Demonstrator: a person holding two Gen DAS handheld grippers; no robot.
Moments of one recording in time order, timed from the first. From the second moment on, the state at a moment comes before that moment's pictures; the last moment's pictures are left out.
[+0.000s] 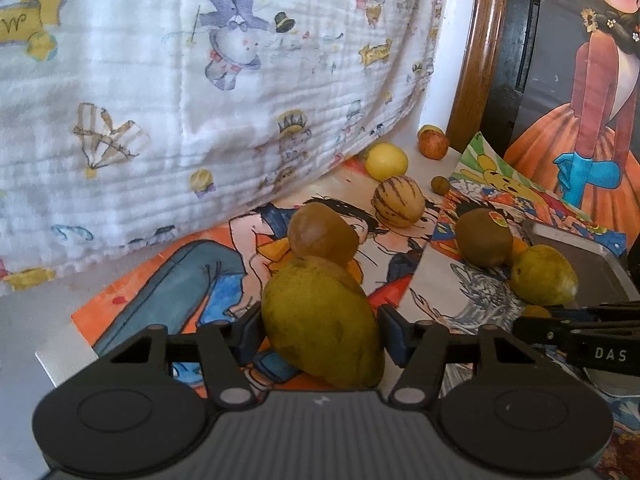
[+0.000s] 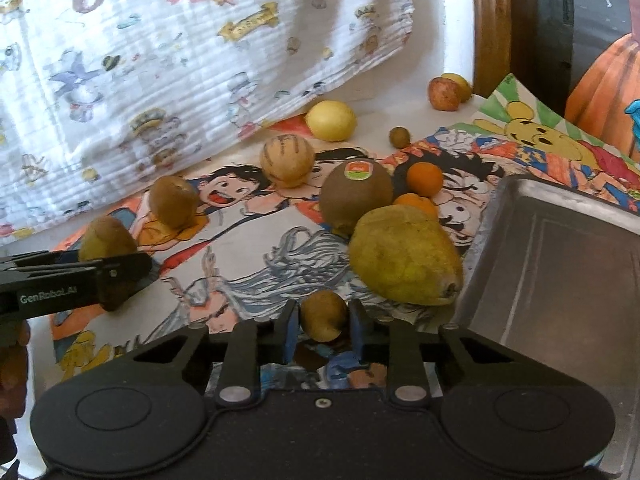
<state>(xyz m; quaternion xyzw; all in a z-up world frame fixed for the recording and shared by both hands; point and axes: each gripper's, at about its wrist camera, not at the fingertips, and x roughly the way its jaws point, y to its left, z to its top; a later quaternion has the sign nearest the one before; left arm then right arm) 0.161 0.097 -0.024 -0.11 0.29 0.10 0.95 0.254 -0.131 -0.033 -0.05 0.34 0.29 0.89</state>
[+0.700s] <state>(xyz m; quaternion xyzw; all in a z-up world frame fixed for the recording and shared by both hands) 0.148 0.019 0.015 -0.12 0.28 0.01 0.95 0.216 -0.219 -0.001 0.05 0.34 0.33 0.88</state>
